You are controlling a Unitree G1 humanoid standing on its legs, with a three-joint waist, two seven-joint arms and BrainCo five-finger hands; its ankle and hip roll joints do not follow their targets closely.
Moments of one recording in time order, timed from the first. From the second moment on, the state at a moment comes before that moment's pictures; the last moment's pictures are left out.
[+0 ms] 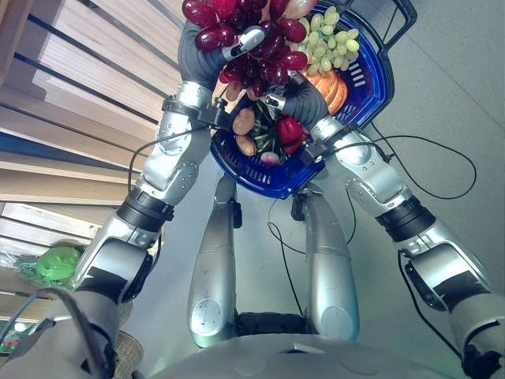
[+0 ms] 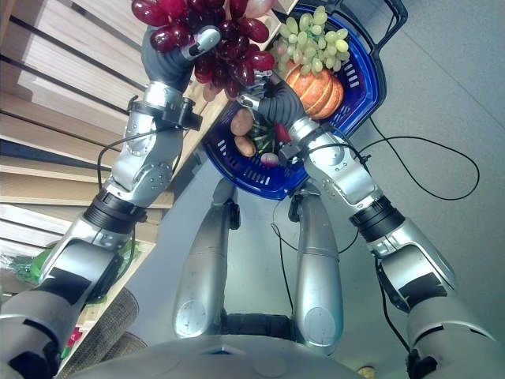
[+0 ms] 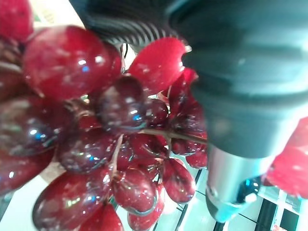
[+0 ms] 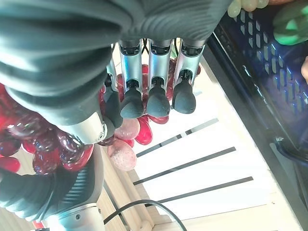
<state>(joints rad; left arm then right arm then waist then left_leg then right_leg) -0.78 0.44 -0.39 0.08 -0.75 -0.33 0.14 -0.75 -0.52 0.54 0.11 0.61 -0.07 0.03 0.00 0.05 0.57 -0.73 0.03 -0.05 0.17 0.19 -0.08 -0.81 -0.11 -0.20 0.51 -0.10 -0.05</state>
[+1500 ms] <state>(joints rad) -0.76 0.42 -0.38 0.08 -0.68 -0.38 0.10 -0.74 -0.52 0.52 0.11 0.60 -0.09 0.02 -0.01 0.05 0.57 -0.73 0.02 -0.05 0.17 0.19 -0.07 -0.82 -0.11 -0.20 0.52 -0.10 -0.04</state>
